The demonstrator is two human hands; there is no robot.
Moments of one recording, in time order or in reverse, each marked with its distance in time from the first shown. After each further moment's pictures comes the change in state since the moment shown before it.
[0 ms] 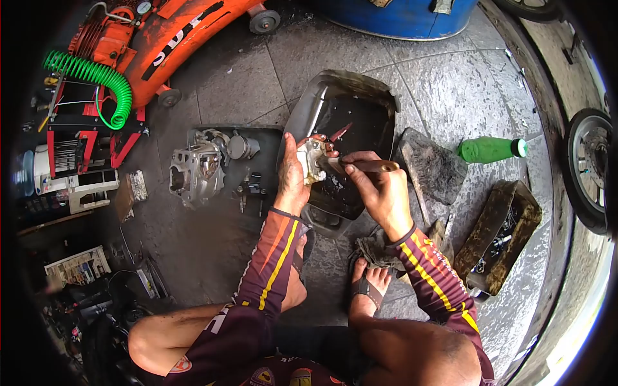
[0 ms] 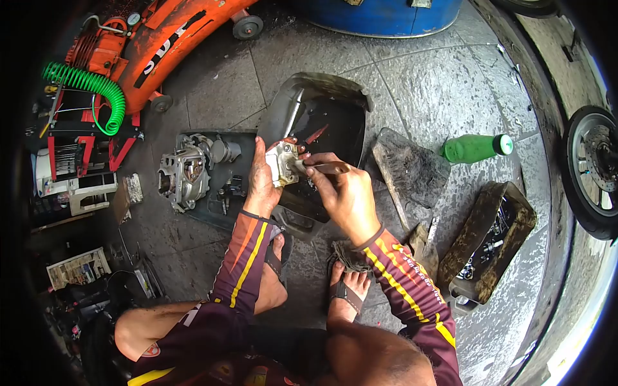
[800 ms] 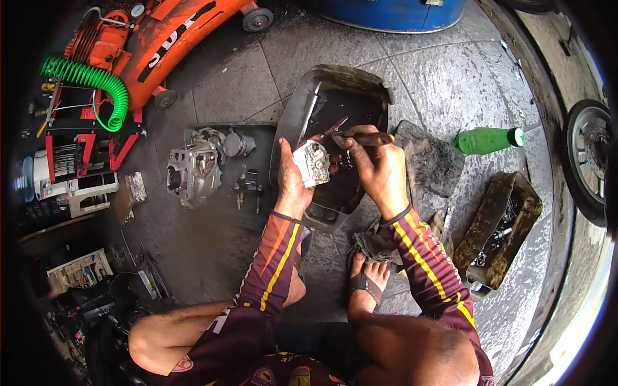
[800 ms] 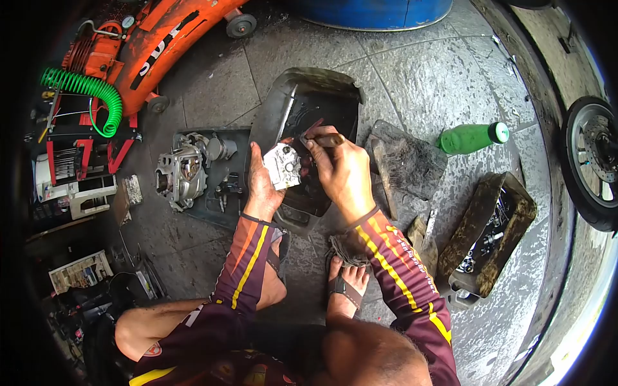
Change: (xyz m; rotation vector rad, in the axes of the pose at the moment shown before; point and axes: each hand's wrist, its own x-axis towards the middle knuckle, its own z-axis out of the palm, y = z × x) left_hand -0.014 -0.014 0.005 -0.105 0.037 -0.039; right_hand 0.018 0.010 0.000 -0.051 0.107 0.020
